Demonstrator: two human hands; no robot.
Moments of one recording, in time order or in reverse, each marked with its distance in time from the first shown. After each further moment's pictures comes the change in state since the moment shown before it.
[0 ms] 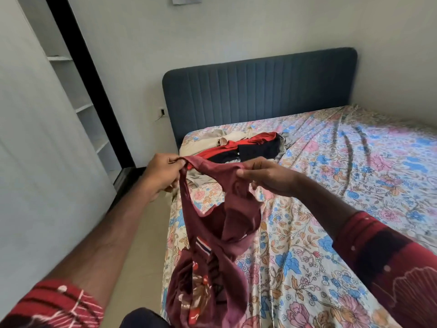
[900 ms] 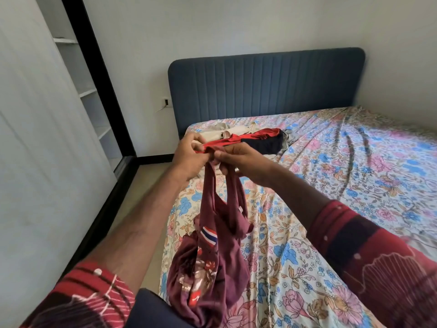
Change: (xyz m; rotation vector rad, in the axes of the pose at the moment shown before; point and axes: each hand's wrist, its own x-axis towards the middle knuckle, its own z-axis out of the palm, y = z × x) left_hand -0.029 0.027 0.034 -0.269 0.061 0.129; right_hand 0.038 -0.032 0.052 0.019 0.089 0.073
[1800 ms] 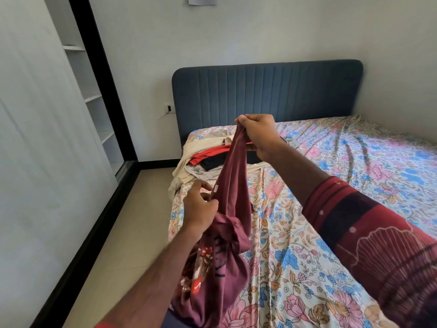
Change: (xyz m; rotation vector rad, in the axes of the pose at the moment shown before) left_hand -0.071 -0.066 0.030 -0.017 0.109 -0.123; right_hand 0.038 -0.047 -0.026 0.131 0.694 0.067
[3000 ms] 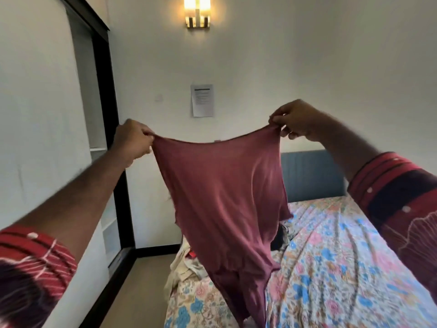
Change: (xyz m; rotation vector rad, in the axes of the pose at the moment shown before) left_hand 0.155 0.326 -0.186 0.319 0.303 0.416; right_hand 0.051 -0.278 -0.123 -0.557 0.011 -0.416
